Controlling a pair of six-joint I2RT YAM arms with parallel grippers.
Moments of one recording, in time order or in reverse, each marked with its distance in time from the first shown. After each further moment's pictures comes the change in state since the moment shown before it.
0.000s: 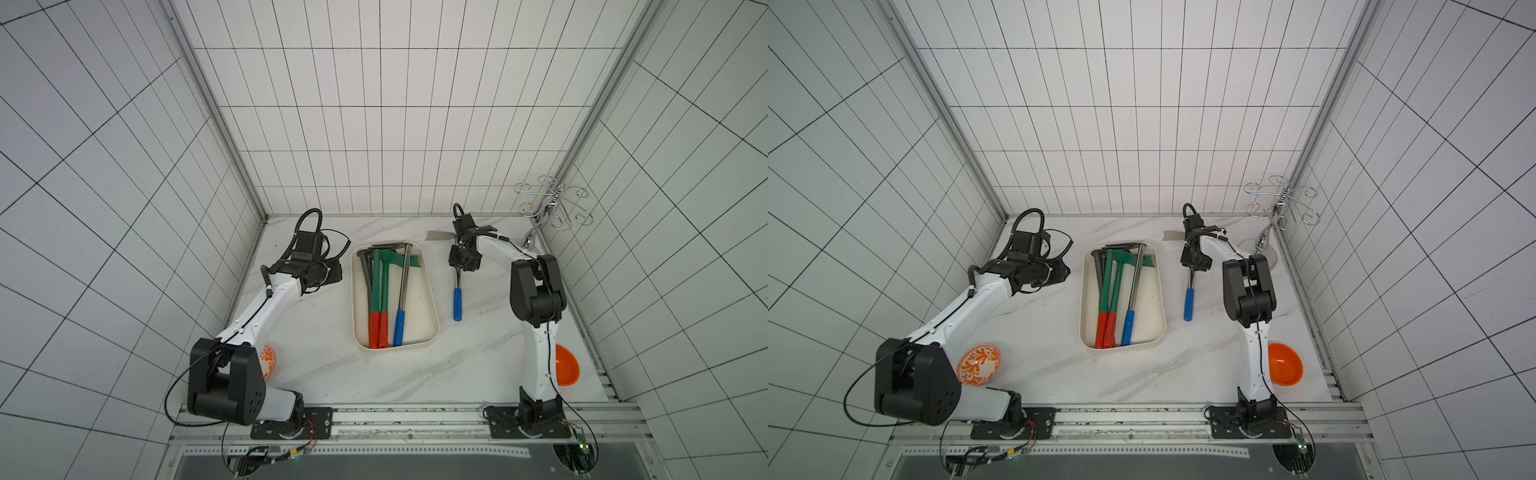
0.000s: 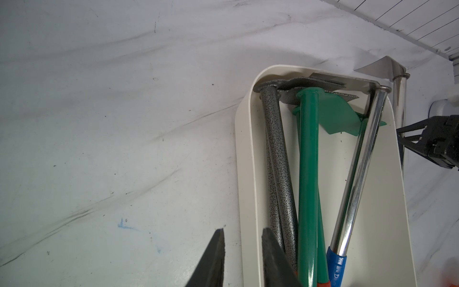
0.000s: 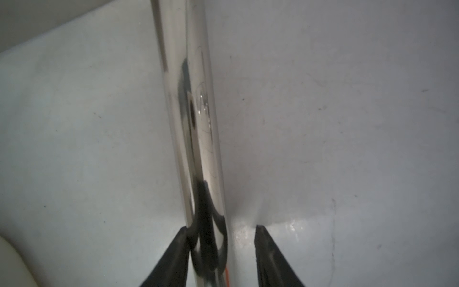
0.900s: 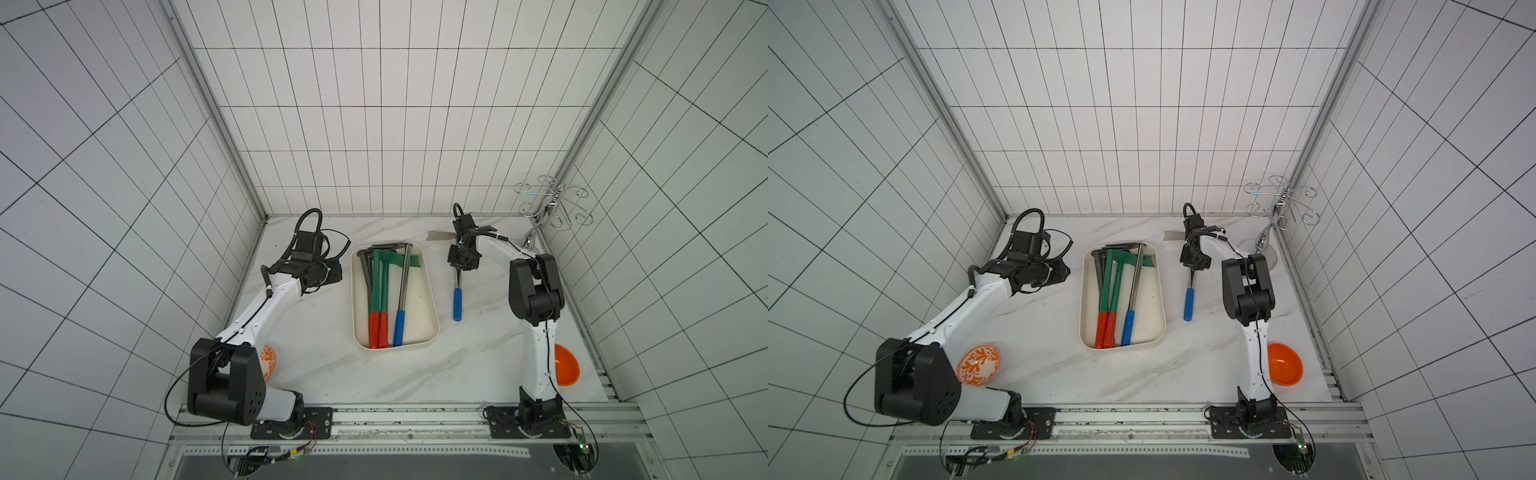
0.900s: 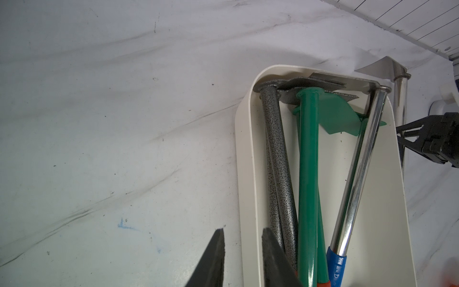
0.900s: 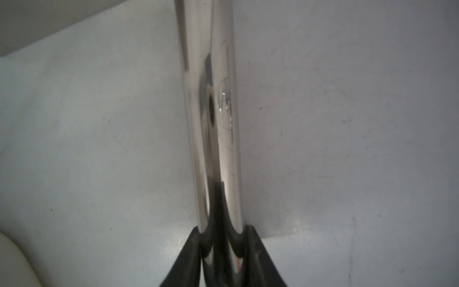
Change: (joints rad) left arm 0.000 0.000 0.000 0.000 0.000 0.000; right arm -0.006 0.016 0.016 0.019 -0.039 -0.035
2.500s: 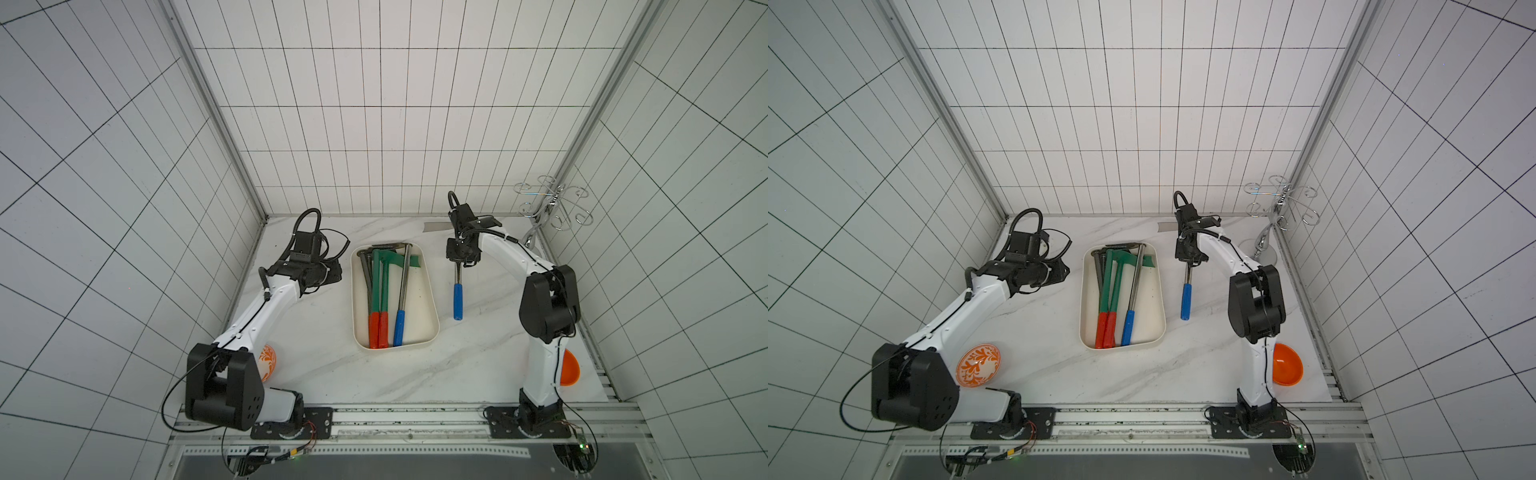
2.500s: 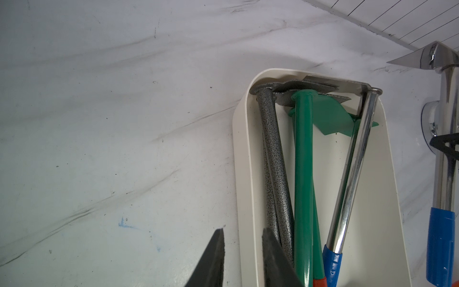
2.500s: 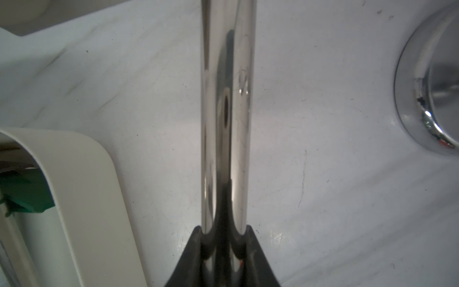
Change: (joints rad) left arm 0.000 -0.026 -0.010 0.000 0.003 0.000; right arm 0.103 -0.220 0.000 -0.163 0.101 -0.048
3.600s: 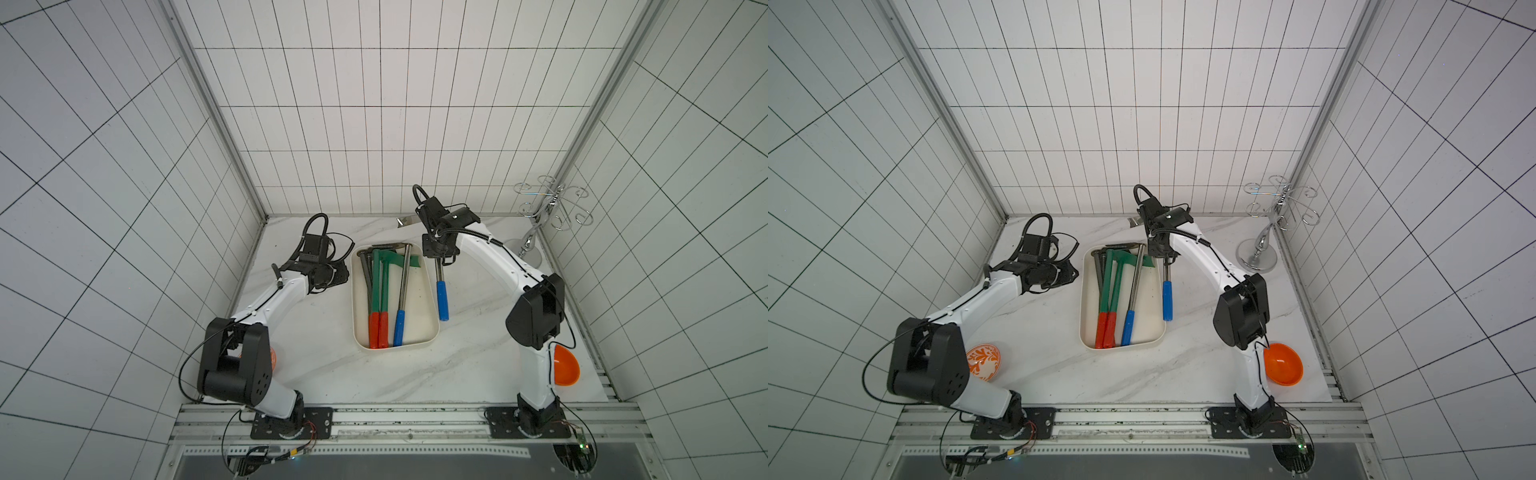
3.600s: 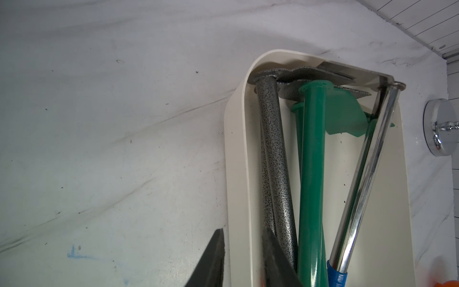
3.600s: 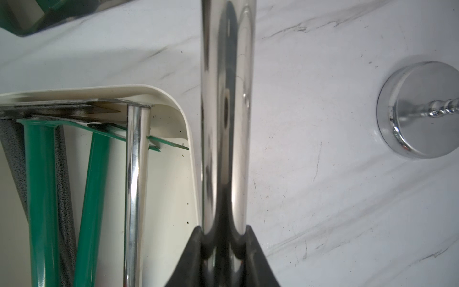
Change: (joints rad) left arm -0.013 0.131 -0.032 0.129 0.058 -0.047; right arm 0.242 0.053 0.309 -0.251 0.146 0.068
